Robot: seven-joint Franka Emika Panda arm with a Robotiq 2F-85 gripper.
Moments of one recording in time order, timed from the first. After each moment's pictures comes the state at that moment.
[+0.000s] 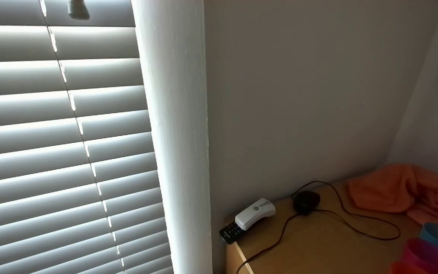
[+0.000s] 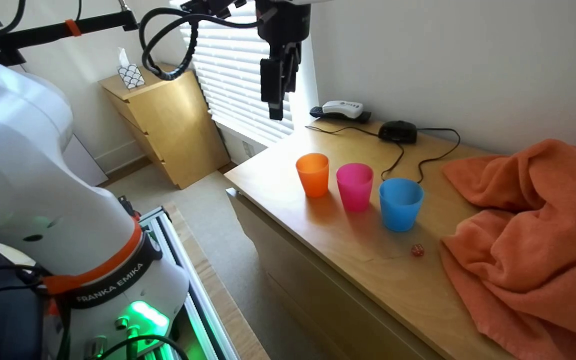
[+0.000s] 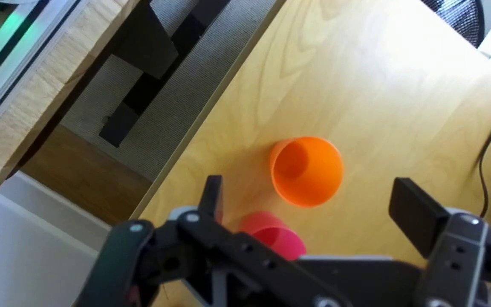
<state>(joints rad) -0.21 -0.53 0.04 -2.66 0.24 2.02 0.57</state>
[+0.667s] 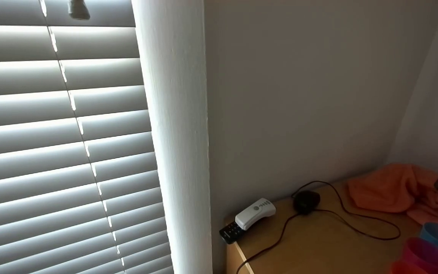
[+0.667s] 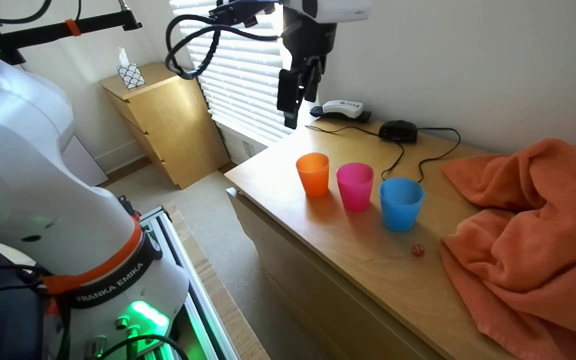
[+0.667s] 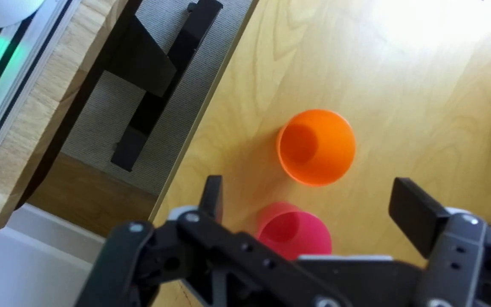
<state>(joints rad) -0.23 -0.39 -0.01 -2.59 0.25 2.05 0.66</state>
